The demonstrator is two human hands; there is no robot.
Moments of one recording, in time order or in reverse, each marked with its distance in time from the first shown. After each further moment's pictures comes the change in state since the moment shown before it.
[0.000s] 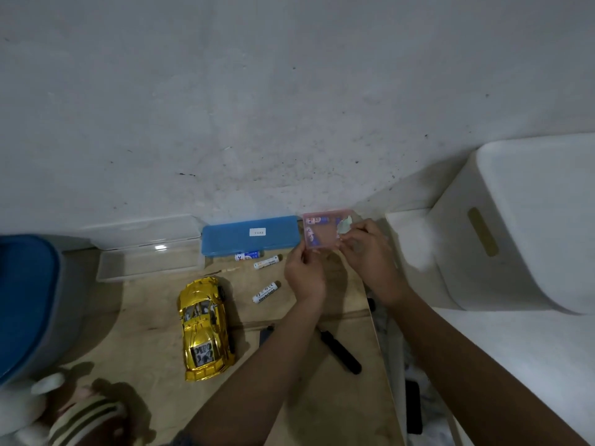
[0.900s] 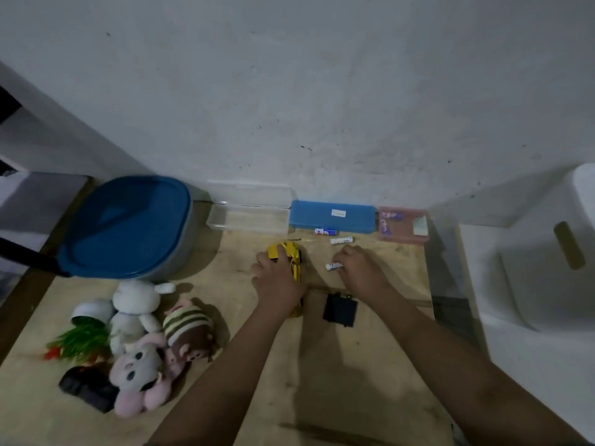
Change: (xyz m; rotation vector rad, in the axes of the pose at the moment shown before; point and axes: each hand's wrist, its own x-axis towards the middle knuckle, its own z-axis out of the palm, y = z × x) left_hand -0.003 -0.028 -0.190 1.078 -0.088 0.022; right_hand -0.050 -0.085 0.093 -0.481 -0.489 -0.291
